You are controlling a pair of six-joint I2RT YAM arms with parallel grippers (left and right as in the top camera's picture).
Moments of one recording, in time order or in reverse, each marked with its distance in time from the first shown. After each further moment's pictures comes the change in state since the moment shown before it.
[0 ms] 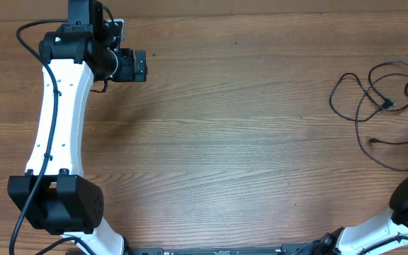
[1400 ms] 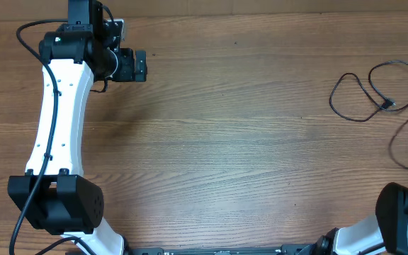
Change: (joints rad) left arm 0.000 0.000 0.000 0.000 0.000 0.000; right arm 0.225 -0.056 1.431 -0.450 -0.101 0.048
